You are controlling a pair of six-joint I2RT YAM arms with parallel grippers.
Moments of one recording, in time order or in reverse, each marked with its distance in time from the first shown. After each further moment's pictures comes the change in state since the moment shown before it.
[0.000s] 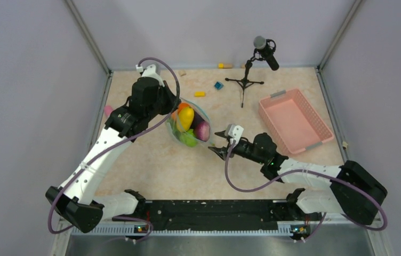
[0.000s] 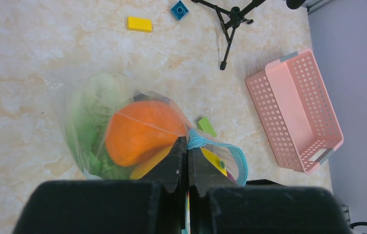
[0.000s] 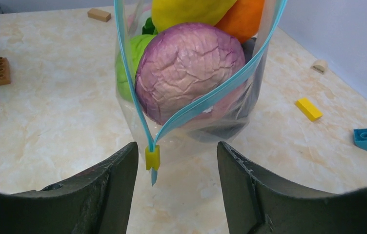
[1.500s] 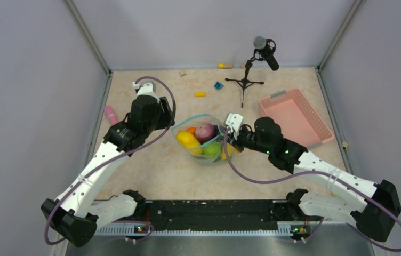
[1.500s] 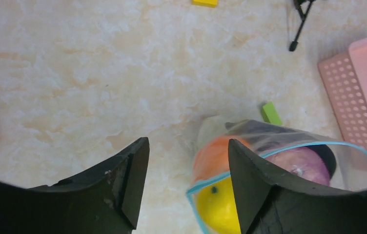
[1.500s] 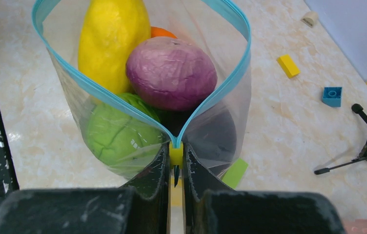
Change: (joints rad) left arm 0.006 -0.140 -0.231 -0.024 -0.166 0.087; right arm -0.026 -0.168 0.338 -0.804 0.054 -0.116
